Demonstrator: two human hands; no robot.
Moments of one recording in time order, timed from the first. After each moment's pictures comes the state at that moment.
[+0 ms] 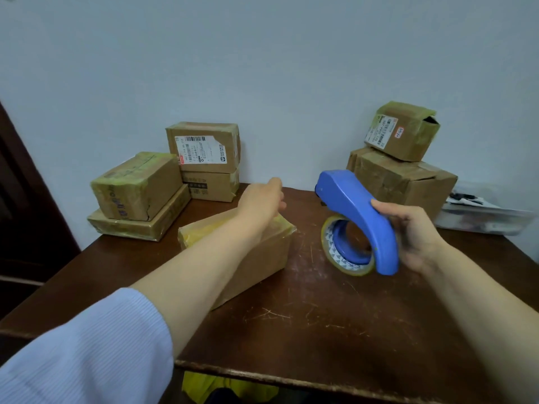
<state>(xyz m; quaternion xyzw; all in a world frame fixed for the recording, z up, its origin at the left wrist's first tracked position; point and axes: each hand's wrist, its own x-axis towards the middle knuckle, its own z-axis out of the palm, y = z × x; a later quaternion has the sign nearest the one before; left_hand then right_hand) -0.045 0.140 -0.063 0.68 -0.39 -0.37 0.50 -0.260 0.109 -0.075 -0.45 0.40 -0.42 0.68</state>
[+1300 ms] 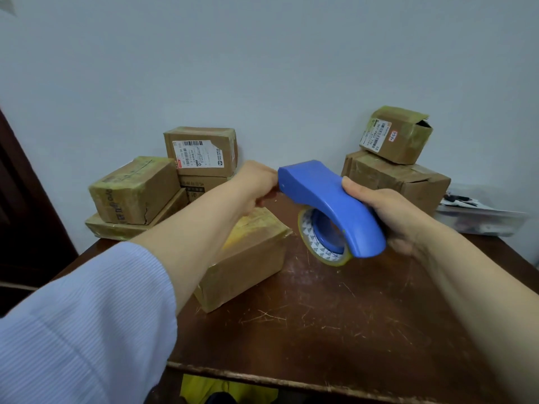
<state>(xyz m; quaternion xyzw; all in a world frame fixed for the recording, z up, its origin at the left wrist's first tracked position) -0.038 0.118 -0.036 0.65 -0.44 -0.37 0.49 -0.237 0.122 -0.038 -0.58 0.46 -0.33 0.58</state>
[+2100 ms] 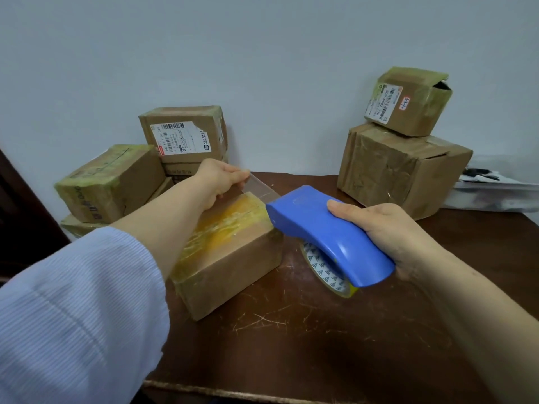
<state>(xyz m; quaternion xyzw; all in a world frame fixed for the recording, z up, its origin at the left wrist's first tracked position) 0.031 0.058 -0.085 0.73 -0.43 -0.30 0.43 -0.232 0.118 -0.078 -0.56 0.53 -0.32 0.55</state>
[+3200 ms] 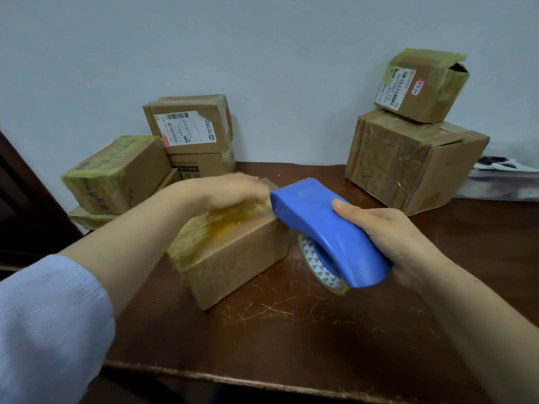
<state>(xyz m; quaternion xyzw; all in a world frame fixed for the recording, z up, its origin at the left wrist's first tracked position) 0.011 0.108 -0.064 0.71 -0.62 -0.32 0.11 -0.228 0.122 -0.101 -0.55 0.52 -0.33 0.57</state>
